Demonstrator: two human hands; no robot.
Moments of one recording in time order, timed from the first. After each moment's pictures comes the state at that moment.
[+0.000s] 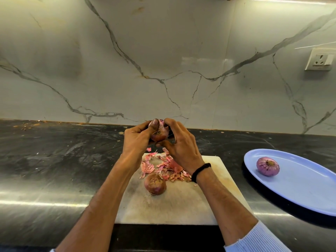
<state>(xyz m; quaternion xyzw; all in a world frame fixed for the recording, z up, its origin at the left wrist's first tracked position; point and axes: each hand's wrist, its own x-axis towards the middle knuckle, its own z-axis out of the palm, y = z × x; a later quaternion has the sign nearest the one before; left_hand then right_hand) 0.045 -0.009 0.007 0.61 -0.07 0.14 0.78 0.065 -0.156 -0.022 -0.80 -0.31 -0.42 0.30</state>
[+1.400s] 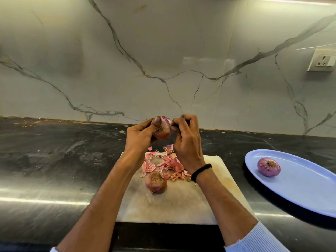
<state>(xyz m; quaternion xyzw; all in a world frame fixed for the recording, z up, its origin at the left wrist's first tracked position) 0.042 -0.013 0.010 0.59 -0.09 0.14 0.79 0.063 -0.154 -0.018 -0.76 -0.21 -0.54 0.29</state>
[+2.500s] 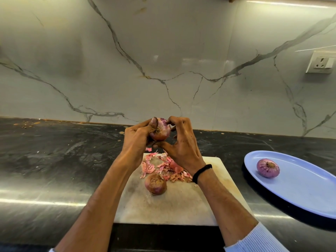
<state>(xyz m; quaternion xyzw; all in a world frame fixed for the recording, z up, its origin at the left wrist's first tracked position) 0.047 -0.004 0.009 0.59 -0.07 0.11 0.80 0.070 -0.155 -0.022 -0.78 -0.30 -0.43 0.34</state>
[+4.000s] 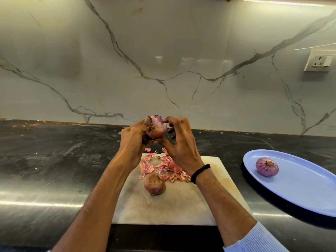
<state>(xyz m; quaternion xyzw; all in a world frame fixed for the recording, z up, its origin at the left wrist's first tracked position) 0.043 -0.003 0.014 0.56 -0.04 0.11 0.82 0.067 -0.155 -0.023 -0.78 -0.30 -0.42 0.34</state>
